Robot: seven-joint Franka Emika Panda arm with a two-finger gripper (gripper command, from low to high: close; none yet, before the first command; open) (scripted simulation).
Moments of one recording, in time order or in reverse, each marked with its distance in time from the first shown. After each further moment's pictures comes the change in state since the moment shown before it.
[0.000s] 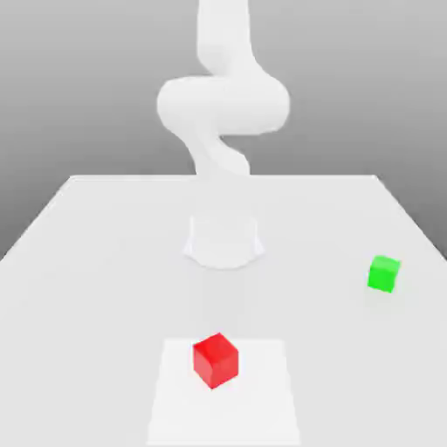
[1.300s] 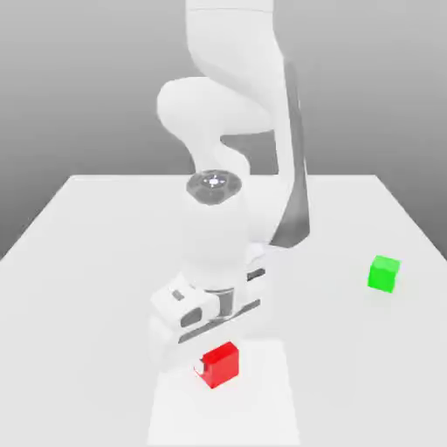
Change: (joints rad) arm 0.088 0.924 -0.078 -0.416 0.117 0.621 -0.697
